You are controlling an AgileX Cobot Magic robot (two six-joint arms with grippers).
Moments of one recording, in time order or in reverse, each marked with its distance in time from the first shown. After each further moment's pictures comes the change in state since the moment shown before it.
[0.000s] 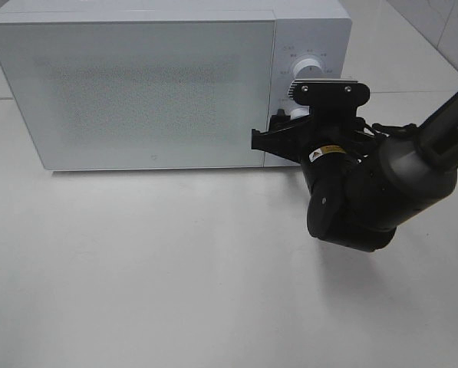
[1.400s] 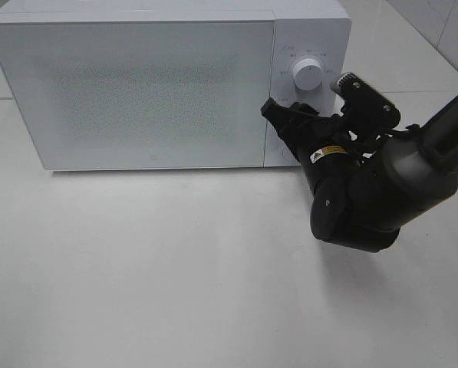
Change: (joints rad) left arm 0.000 0.000 0.000 0.000 -0.001 0.000; right arm -0.010 0.000 0.007 -0.037 -0.004 0.626
